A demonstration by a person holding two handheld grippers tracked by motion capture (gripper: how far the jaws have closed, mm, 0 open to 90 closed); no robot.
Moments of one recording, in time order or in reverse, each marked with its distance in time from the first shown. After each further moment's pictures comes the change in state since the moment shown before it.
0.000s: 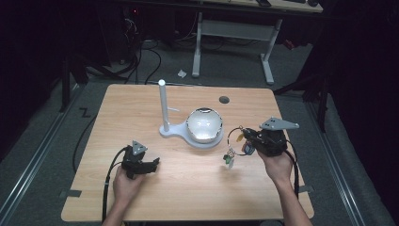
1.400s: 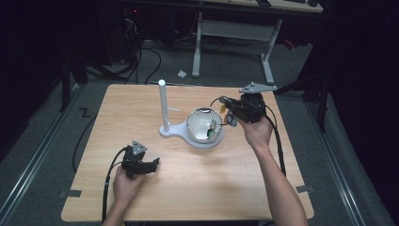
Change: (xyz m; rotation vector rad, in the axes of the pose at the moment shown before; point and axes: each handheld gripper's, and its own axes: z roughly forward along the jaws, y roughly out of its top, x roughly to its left) left arm 0.000 0.000 0.000 0.001 -0.001 0.004; right arm -0.001 0.091 0.051 -0.048 0.024 0.019
